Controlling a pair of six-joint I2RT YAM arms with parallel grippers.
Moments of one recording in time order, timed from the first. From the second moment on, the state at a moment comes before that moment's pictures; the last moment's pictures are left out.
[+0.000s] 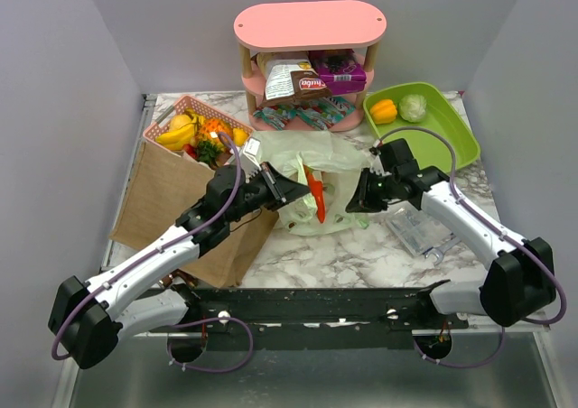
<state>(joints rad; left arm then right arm) -0.72 1.03 0.74 0.13 0.21 -1.11 0.42 1.32 0.99 -0.65 -0.31 0.58</state>
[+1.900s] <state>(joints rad) -0.72 1.16 1.32 -0.61 0.28 -0.68 0.42 1.07 1.45 -1.11 -0.11 0.51</state>
